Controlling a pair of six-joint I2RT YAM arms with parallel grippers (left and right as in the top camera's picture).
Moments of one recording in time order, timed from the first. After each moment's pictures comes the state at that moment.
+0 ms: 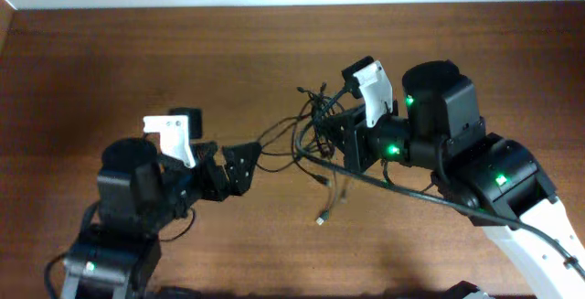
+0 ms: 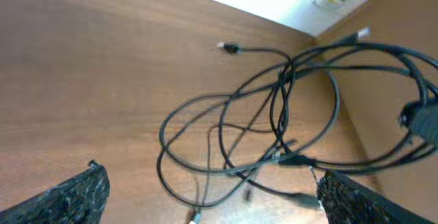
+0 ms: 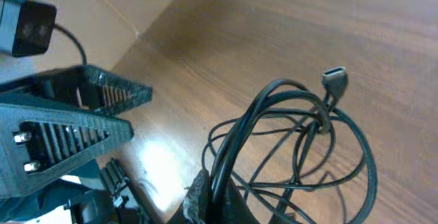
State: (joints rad) left arm -0.17 0.81 1.03 -0.76 0.41 -0.45; right arm 0.55 1.24 1.46 -0.80 -0.45 0.23
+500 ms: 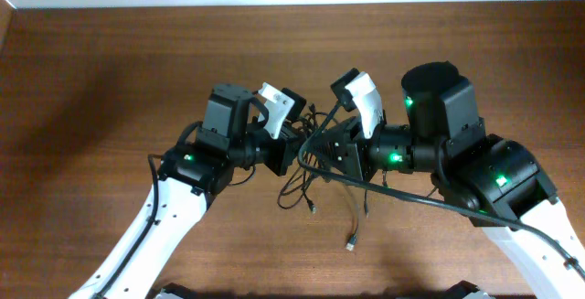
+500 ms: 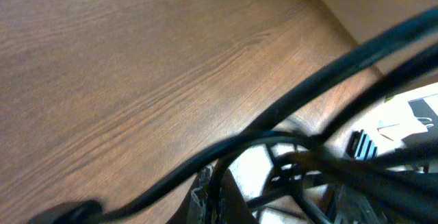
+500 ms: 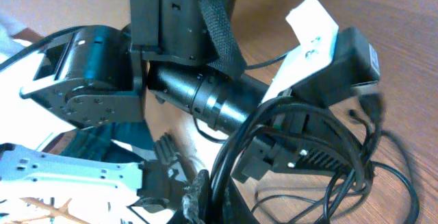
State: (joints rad) left arm -0.39 1.30 1.01 -0.45 0.63 -0.07; right arm 0.55 1.24 1.46 -0.85 -0.65 0.23
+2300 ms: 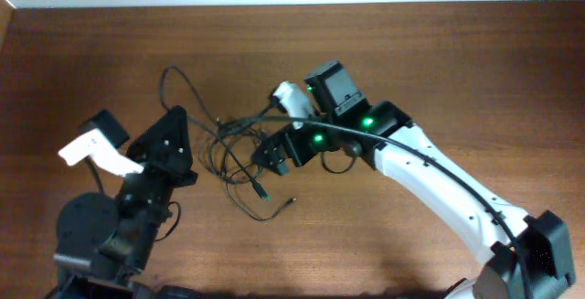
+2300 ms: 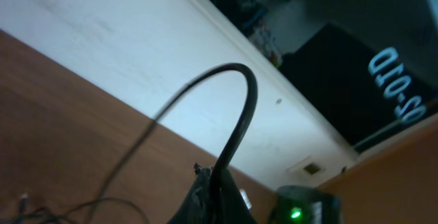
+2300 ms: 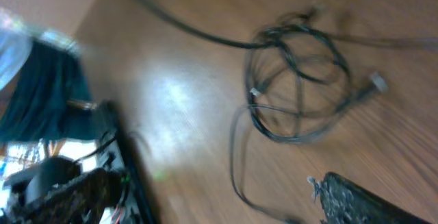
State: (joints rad) left arm -0.20 0.64 1.01 -0.44 0.00 -0.77; right arm 0.65 1.68 1.39 -0.61 -0.64 0.12
